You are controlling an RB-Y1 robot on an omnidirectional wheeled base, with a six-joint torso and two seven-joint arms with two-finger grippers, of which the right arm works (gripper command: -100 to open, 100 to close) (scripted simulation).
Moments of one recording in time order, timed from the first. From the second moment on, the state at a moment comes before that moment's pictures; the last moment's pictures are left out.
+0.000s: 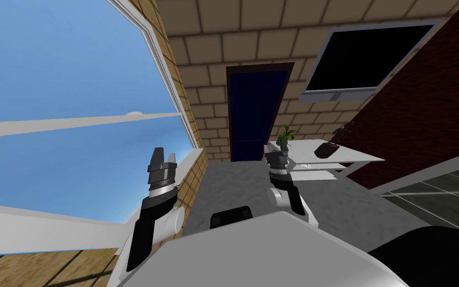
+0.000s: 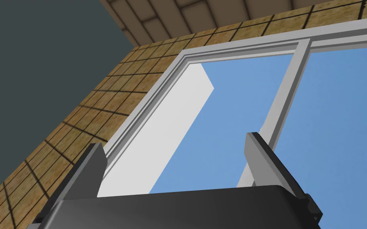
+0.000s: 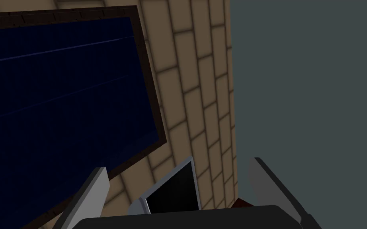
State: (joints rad) arm 0.45 -0.03 -0.03 -2.24 -0.10 -0.52 -0.09
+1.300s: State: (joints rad) arm 0.40 -0.07 -0.06 -1.97 -0.10 -0.57 -0.10
